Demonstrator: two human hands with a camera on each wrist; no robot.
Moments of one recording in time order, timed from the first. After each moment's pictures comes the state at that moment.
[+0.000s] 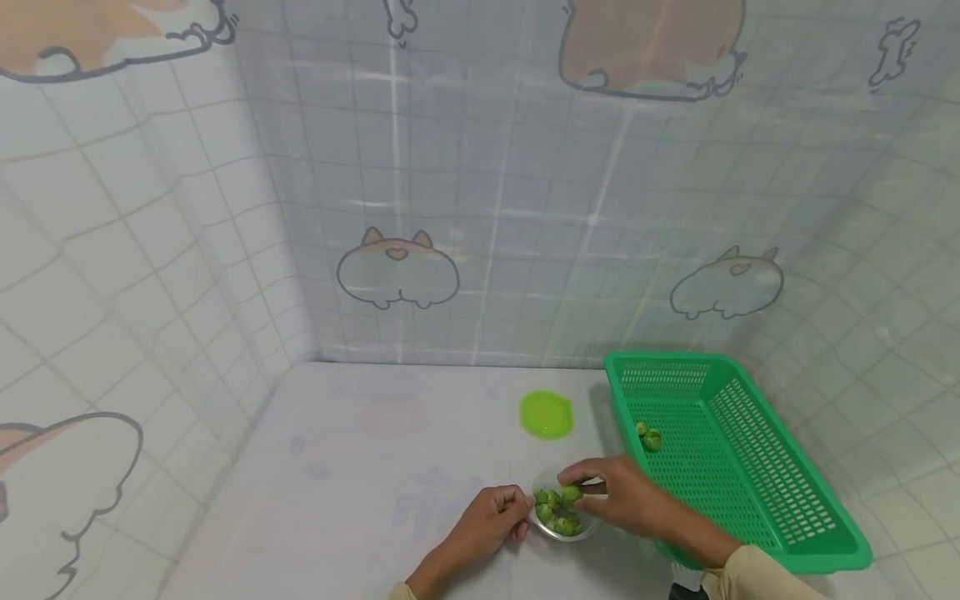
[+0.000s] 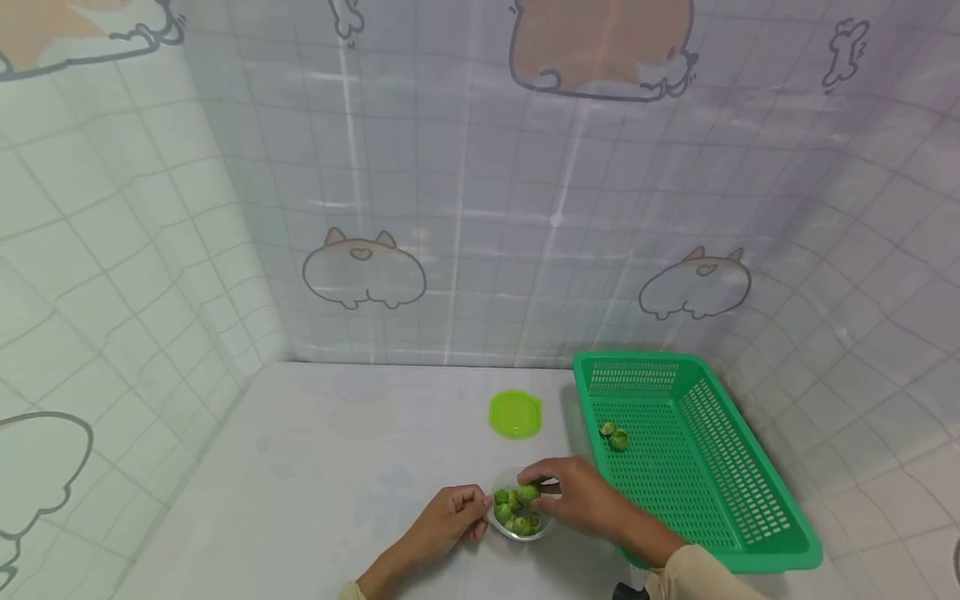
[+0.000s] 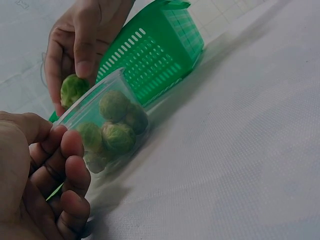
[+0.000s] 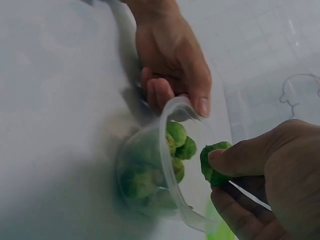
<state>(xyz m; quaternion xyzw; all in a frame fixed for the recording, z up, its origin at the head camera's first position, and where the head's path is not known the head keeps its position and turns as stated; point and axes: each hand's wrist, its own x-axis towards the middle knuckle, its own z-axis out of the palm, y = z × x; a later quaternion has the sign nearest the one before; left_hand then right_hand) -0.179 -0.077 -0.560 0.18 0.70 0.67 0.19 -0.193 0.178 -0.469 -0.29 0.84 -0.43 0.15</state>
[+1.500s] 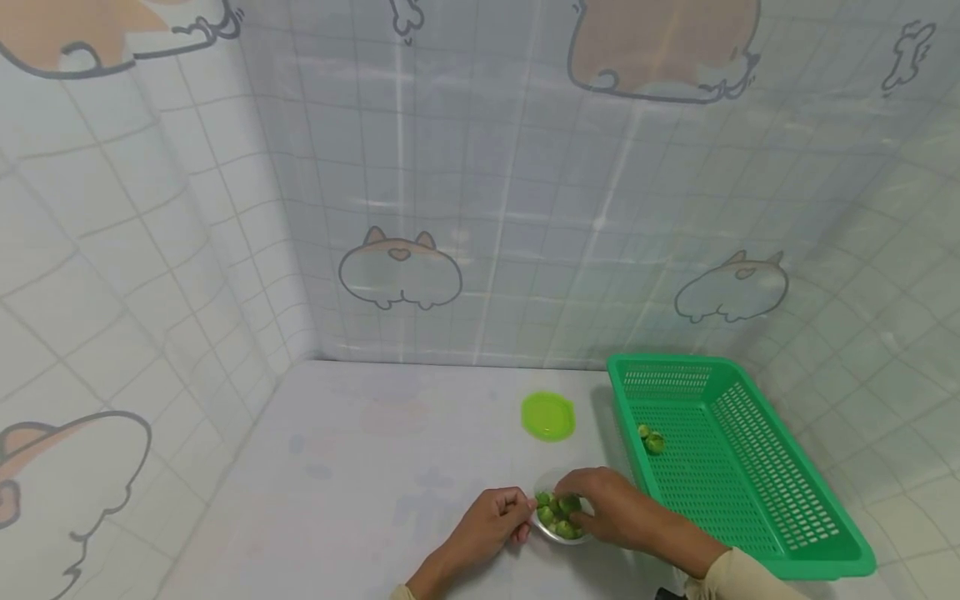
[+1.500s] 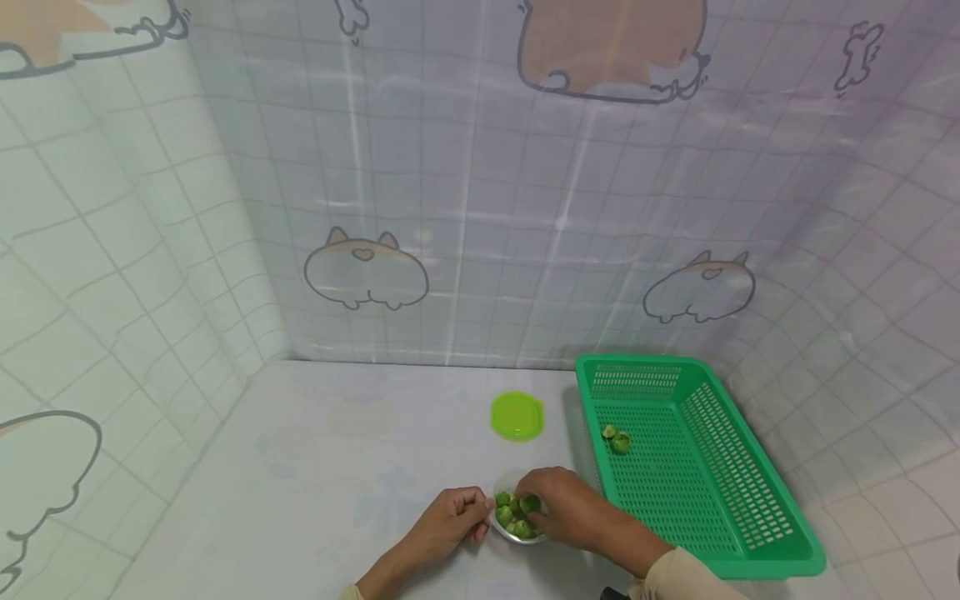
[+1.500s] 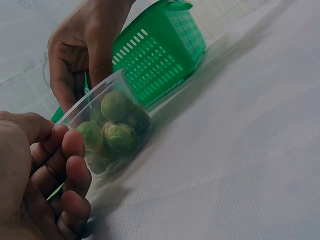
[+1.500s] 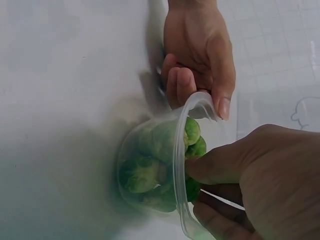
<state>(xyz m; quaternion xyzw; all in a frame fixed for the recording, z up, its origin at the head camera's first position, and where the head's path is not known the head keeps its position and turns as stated) -0.182 -0.080 -0.560 0.19 0.69 0.67 0.19 -0.195 0.158 -0.472 -0.36 0.91 -0.21 0.08</state>
